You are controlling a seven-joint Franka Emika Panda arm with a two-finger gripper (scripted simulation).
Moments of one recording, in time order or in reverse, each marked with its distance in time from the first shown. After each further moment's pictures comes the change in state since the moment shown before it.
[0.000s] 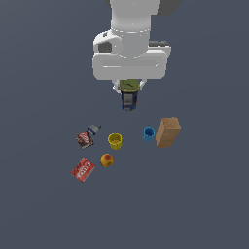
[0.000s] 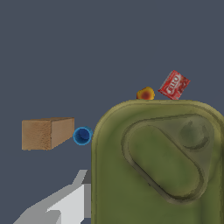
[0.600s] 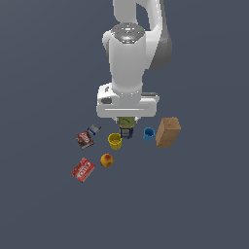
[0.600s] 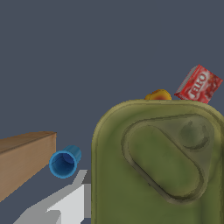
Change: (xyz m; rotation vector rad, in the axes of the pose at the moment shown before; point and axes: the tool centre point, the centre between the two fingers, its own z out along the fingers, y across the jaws) arm 0.034 0.008 0.125 0.000 -0.001 0.000
